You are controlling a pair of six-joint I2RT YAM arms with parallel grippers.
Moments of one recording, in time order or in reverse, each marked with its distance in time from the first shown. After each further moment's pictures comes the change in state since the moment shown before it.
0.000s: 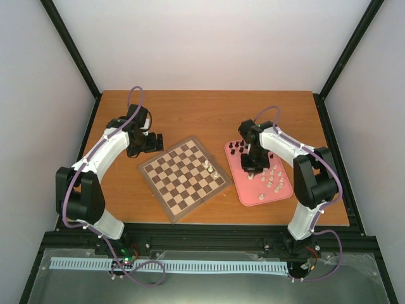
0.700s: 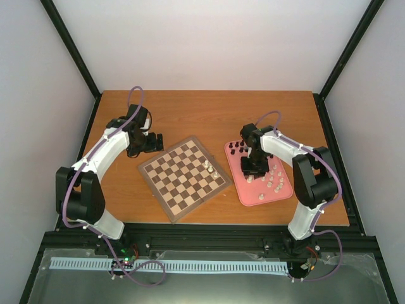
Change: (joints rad) left arm 0.000 0.000 0.000 0.000 0.001 0.000; right arm -0.011 0.001 -0.044 0.066 -0.055 -0.001
